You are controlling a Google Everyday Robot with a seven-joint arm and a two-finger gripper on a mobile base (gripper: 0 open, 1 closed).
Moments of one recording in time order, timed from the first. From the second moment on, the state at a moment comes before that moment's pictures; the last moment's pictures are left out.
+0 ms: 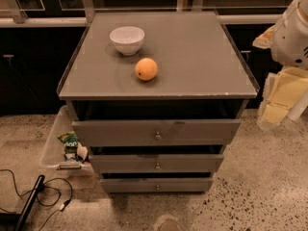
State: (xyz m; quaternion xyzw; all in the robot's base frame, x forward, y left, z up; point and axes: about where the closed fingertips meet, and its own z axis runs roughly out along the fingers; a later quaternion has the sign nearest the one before) arm 0.438 -0.217 0.976 -0.60 0.78 -0.03 0.16
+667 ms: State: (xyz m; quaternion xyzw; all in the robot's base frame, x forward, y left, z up) arm 0.438 -0.215 0.965 -0.61 0.78 -0.03 0.16
